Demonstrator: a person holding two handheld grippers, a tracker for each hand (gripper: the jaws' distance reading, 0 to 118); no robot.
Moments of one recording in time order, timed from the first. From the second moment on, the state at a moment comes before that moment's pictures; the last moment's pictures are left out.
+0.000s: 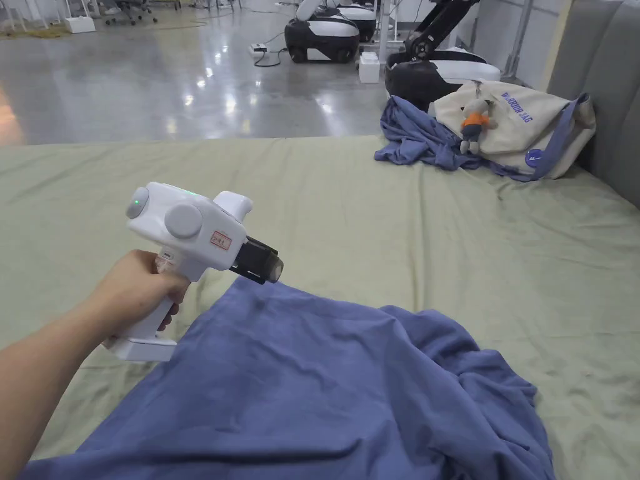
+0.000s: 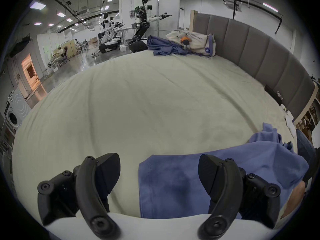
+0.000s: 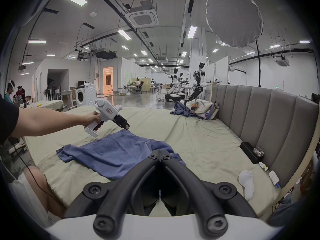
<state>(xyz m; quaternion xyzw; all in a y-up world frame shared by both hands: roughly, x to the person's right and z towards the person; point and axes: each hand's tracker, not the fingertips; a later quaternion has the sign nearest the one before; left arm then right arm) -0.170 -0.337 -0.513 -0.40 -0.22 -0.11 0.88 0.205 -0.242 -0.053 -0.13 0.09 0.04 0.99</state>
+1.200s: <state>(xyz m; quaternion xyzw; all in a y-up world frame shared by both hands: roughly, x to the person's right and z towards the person) -0.212 -0.274 -0.437 -0.33 -0.22 -0.09 0.91 0.252 -0.255 -0.238 -0.39 0.17 -0.05 0.90</state>
